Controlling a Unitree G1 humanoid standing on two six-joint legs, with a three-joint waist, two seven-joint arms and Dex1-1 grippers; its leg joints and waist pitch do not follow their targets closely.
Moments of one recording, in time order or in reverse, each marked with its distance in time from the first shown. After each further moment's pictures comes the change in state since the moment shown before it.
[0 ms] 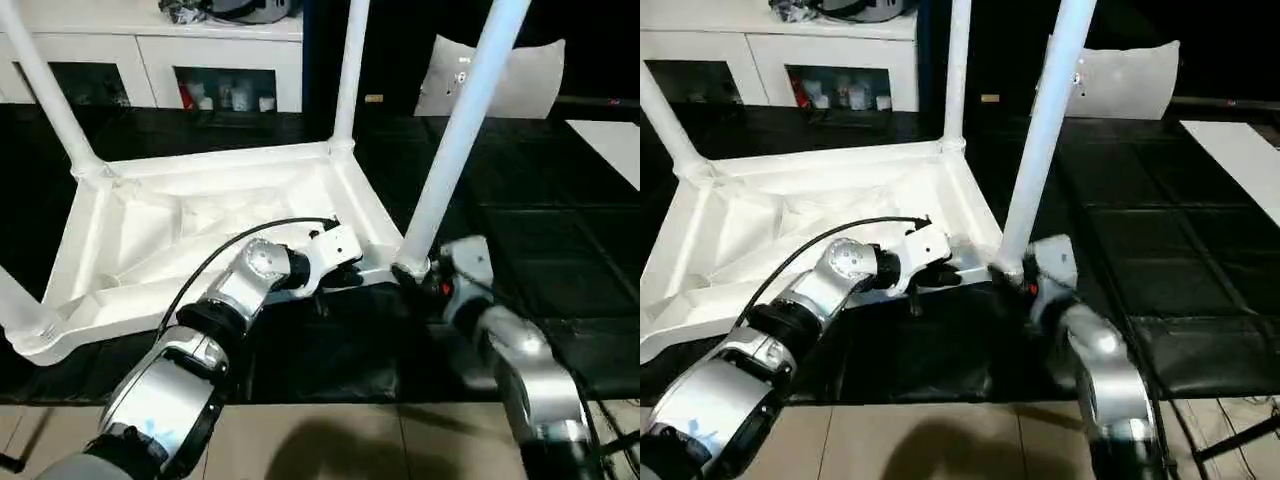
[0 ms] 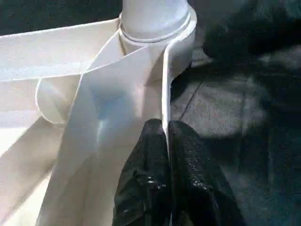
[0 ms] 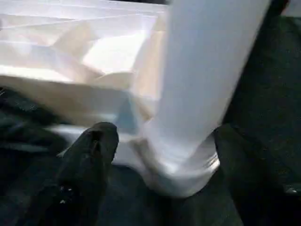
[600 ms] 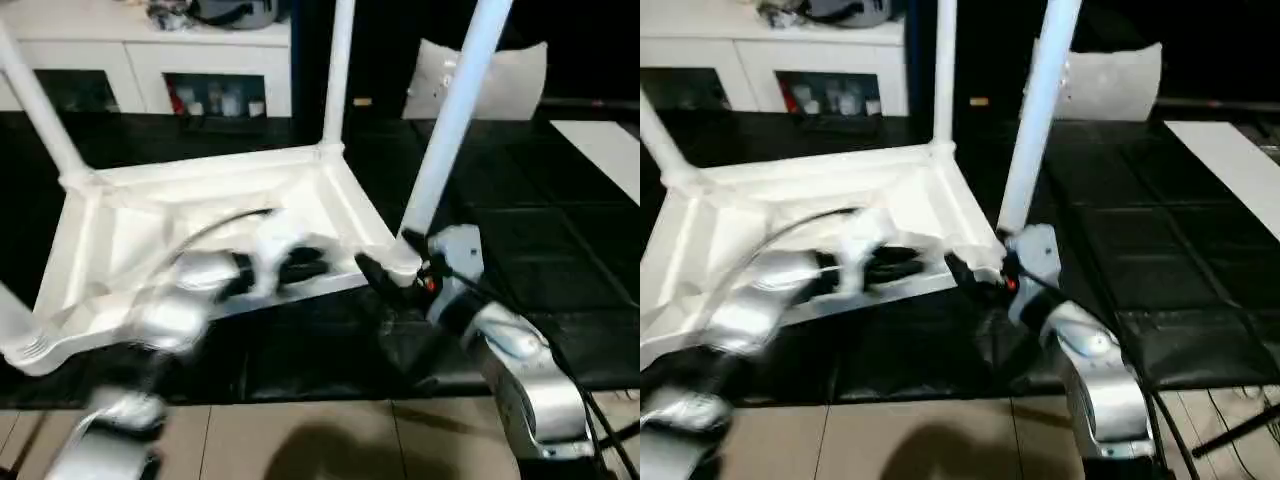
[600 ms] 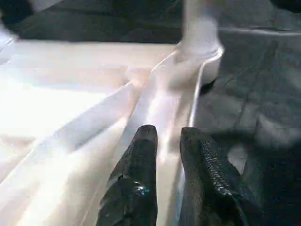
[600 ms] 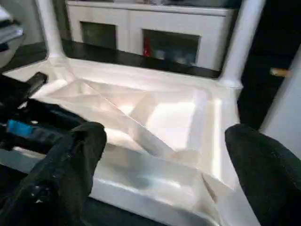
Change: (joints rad) left arm 0.373 0.237 0.191 -0.701 -0.165 0.325 -0.068; right arm -0.021 0.013 0.099 -0.214 0.063 0.020 0.064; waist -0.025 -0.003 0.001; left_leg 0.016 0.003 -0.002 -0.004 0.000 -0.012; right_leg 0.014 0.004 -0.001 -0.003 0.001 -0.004
